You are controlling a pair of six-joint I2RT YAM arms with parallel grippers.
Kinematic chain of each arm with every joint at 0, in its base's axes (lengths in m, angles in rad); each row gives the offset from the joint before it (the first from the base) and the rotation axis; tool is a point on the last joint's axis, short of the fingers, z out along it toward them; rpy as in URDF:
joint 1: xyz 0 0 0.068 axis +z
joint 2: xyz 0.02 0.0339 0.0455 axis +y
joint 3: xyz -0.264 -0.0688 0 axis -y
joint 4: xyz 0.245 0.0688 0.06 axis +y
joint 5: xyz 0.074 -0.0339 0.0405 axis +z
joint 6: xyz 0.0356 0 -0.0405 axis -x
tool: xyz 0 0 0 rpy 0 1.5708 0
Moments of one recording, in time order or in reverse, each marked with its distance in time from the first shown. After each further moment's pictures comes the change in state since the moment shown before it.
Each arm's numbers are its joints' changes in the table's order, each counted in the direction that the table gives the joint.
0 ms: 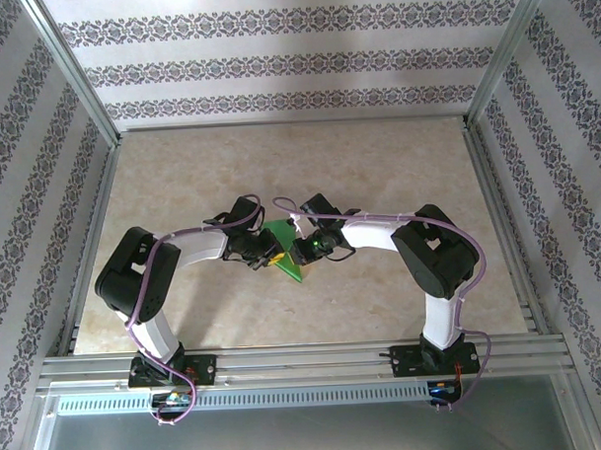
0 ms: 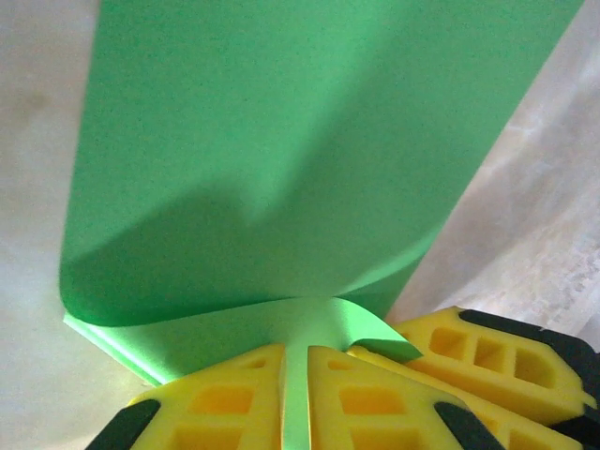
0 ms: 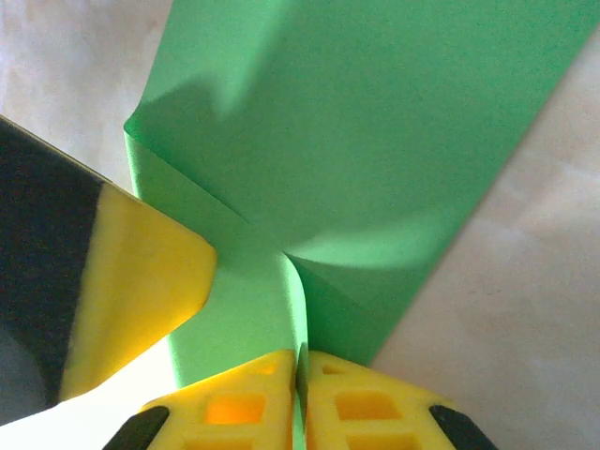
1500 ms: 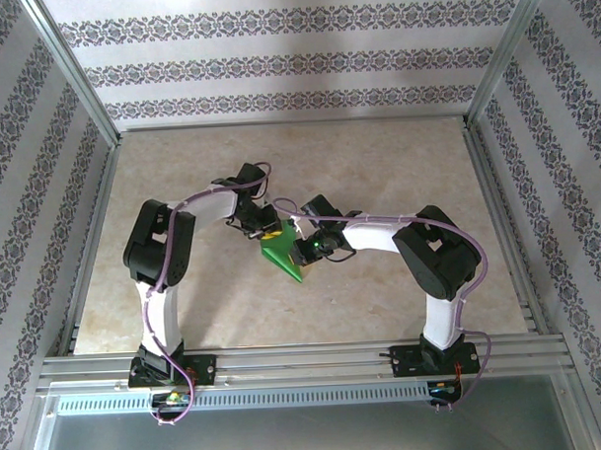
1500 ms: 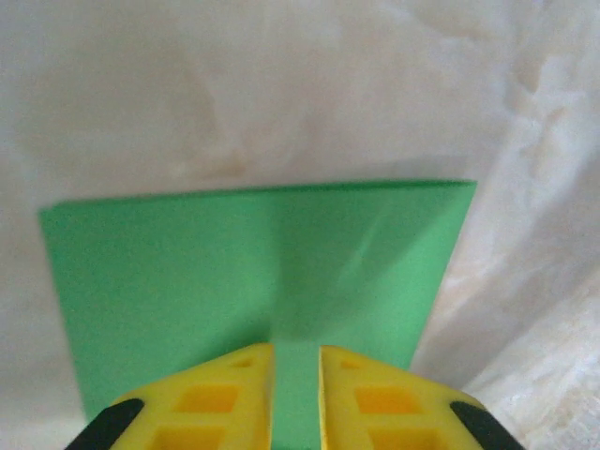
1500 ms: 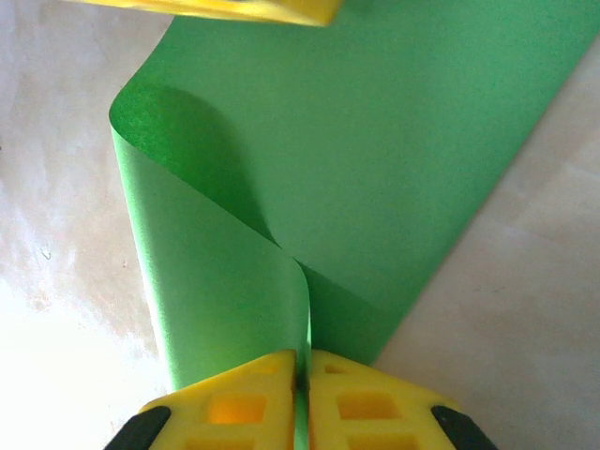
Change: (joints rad) left arm 0.098 0.243 0.449 0.397 0.032 -0.435; right arm 0.000 -0.015 -0.024 -0.034 0.000 0.000
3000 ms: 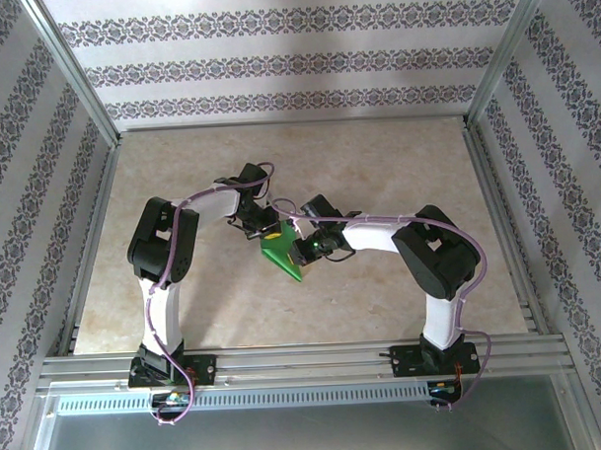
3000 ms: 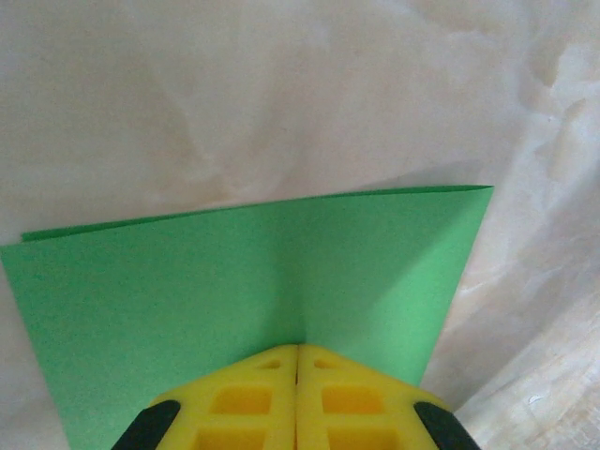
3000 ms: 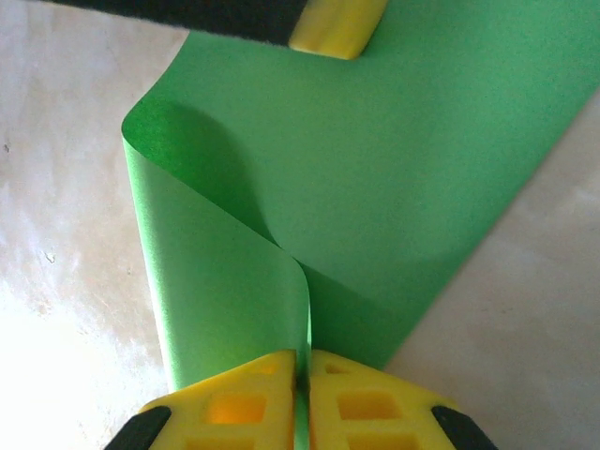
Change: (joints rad) left arm -0.005 0.067 0.050 0.021 -0.014 -0.068; right arm 0.000 0.004 -0.002 -0.023 0.003 0.019
